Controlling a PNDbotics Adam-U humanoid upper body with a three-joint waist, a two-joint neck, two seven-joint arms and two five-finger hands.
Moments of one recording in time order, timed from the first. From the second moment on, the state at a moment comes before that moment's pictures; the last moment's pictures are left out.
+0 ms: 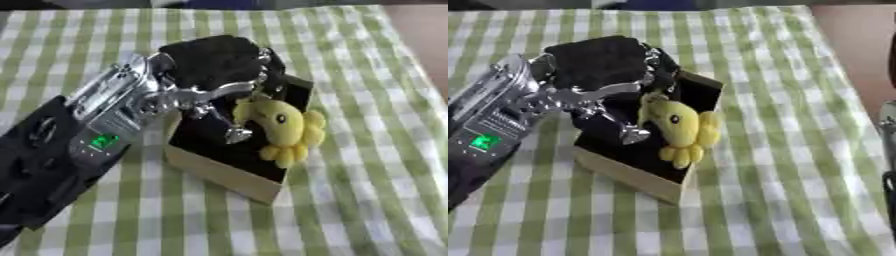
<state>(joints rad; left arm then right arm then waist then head) -1.02 0.44 -0.60 -1.70 -0.72 -0.12 -0.50 -0.56 -0.40 -0.04 -1.98 -0.05 -0.15 -0.19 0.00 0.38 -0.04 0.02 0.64</state>
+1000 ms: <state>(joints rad) -1.01 0.40 -0.61 -1.52 -0.92 -0.24 -0.54 -0.55 -0.40 -0.04 -1.98 -0.05 -0.15 -0.19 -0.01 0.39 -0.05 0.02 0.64</state>
